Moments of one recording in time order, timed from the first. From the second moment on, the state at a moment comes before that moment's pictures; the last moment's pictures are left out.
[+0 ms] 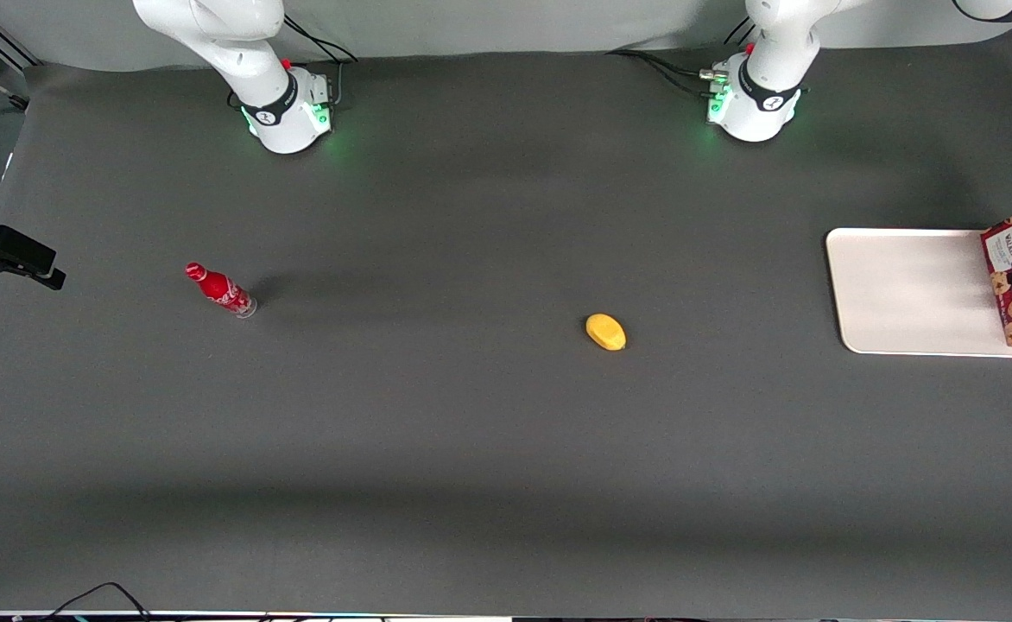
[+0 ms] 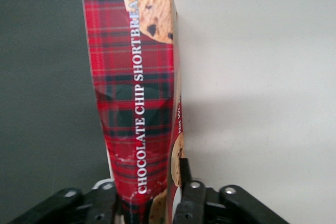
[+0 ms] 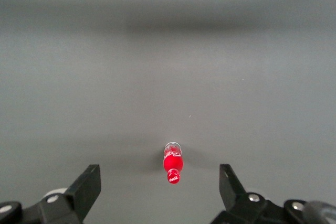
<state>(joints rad) 0.32 0.56 0.48 -1.96 -0.33 2.42 1.10</state>
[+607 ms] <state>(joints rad) 0.32 0.47 0.48 -1.90 -0.35 2.29 1.00</state>
